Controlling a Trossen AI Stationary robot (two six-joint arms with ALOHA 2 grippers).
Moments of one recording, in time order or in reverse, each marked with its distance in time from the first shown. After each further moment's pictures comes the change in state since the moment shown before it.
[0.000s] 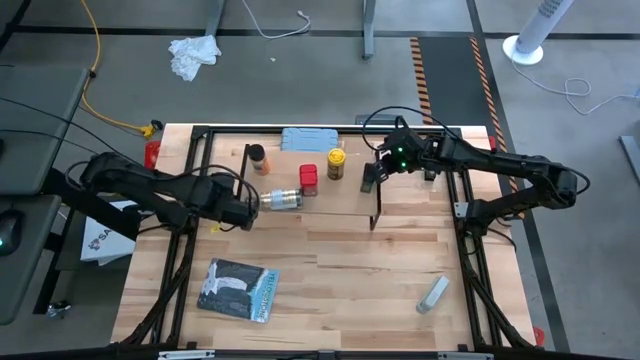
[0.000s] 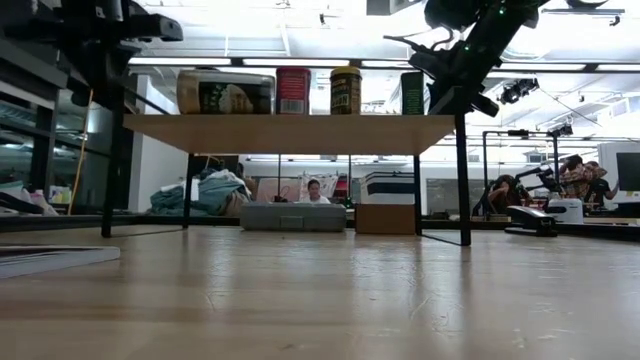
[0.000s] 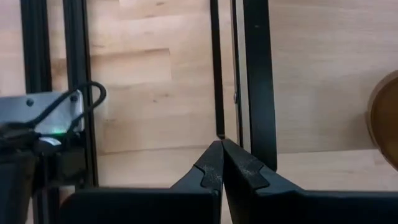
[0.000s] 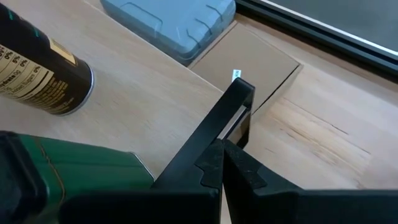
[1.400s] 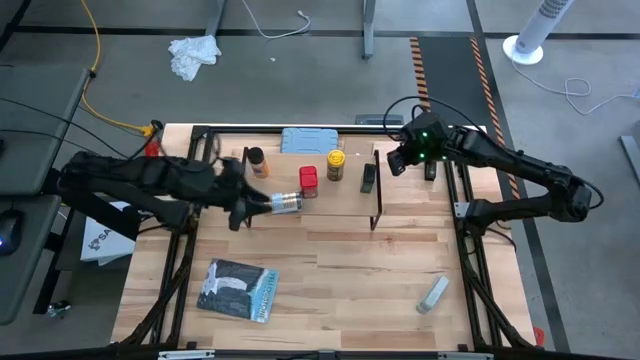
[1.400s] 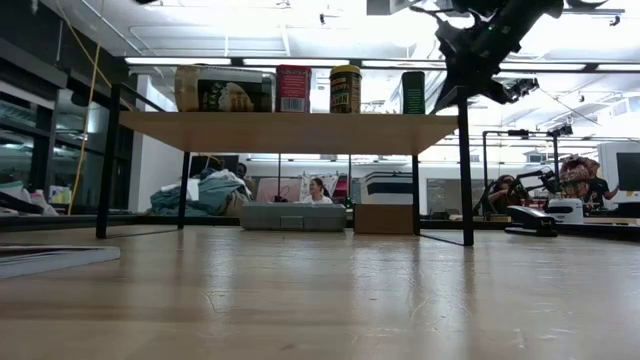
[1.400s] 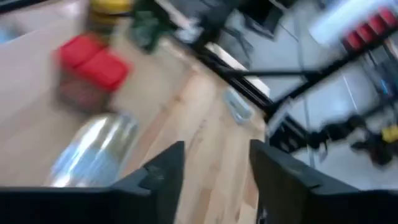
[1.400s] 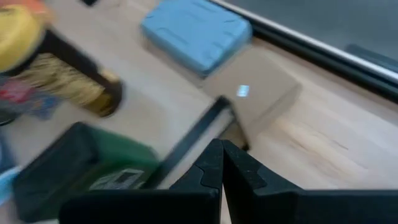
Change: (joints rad) left arm 0.050 -0.292 0.004 0.838 0.209 1.029; right arm -0.139 -0.161 0.000 -0.033 -0.212 -0.128
